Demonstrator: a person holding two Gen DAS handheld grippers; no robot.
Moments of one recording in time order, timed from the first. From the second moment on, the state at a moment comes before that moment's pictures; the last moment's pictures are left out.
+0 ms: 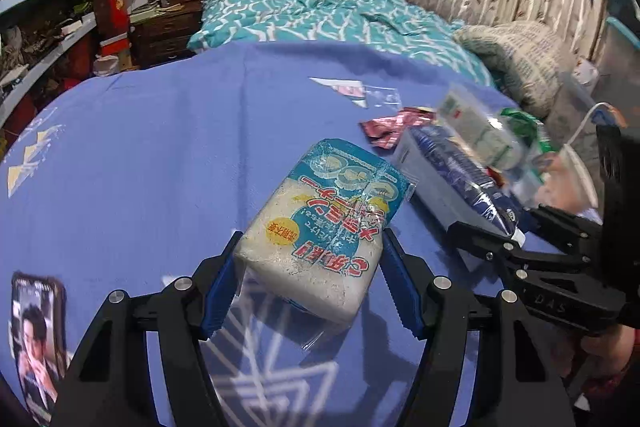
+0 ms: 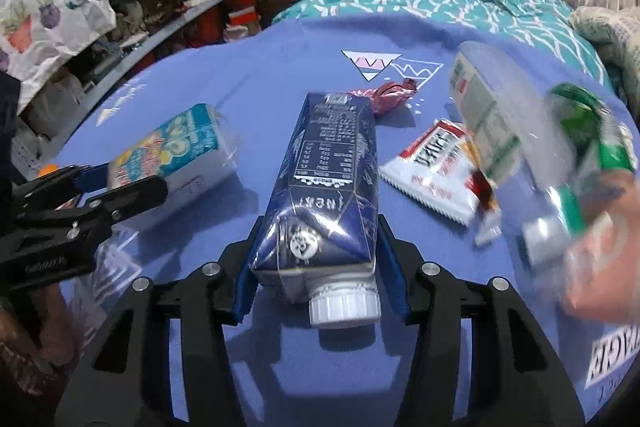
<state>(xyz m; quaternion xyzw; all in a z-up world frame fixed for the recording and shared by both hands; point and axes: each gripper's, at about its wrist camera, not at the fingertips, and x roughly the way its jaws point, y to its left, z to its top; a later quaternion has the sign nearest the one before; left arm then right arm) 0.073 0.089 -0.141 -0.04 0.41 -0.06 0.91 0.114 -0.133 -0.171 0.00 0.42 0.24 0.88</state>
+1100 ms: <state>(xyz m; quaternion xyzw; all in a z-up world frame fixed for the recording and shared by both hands) 0.029 -0.070 -0.096 -0.02 0.38 -0.26 0.89 -0.066 -0.310 -0.142 0.13 0.32 0.11 0.93</state>
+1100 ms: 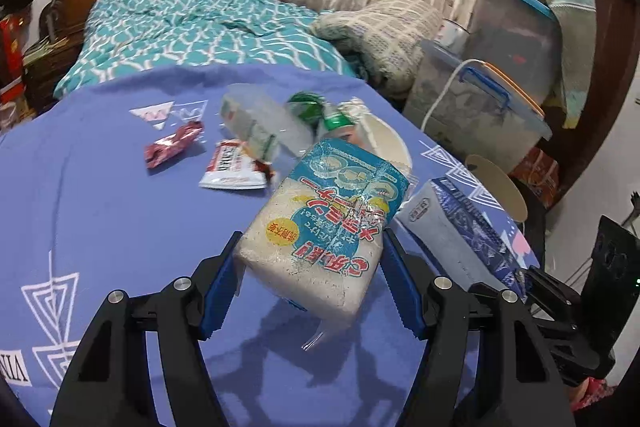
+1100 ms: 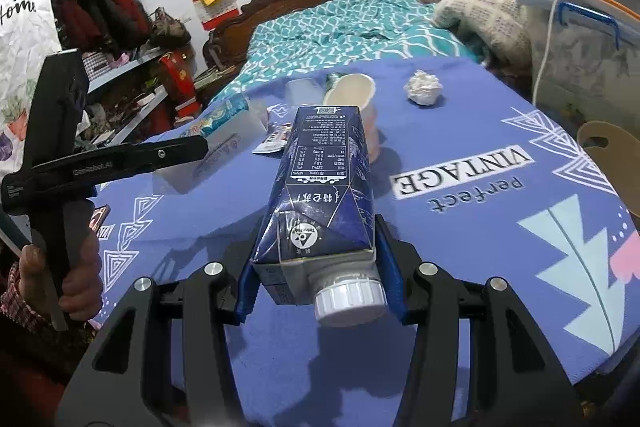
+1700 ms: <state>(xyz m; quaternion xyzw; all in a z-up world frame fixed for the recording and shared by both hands) 0.026 -0.126 -0.086 0.00 0.37 -0.32 0.87 -0.075 -0.370 -0.144 0.17 0.30 0.05 0.94</state>
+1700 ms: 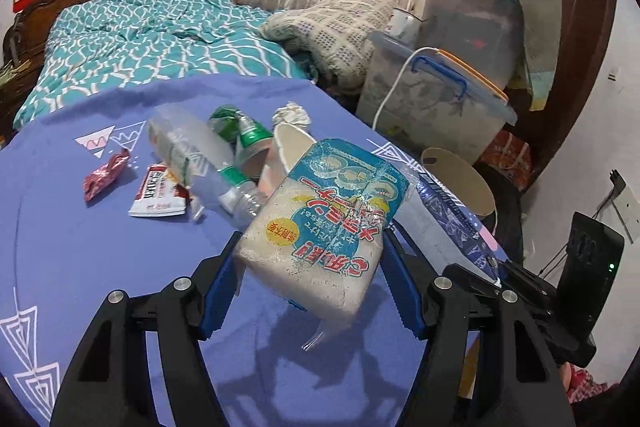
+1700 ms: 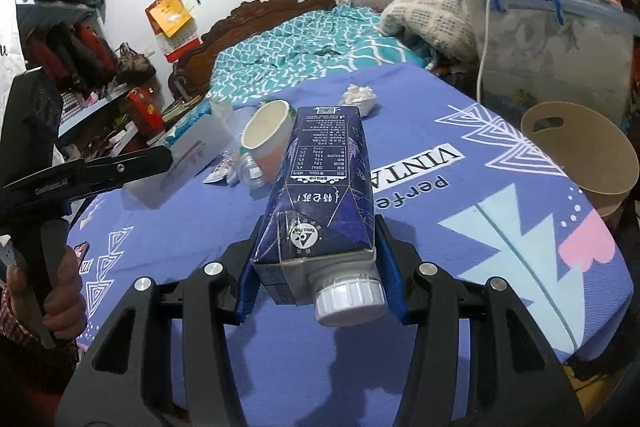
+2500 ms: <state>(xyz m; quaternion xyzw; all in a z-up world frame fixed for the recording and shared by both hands) 0.022 -0.143 -0.083 0.01 0.37 -0.34 0.86 -0.076 -0.383 -0.145 0.18 0.30 0.03 0.94</state>
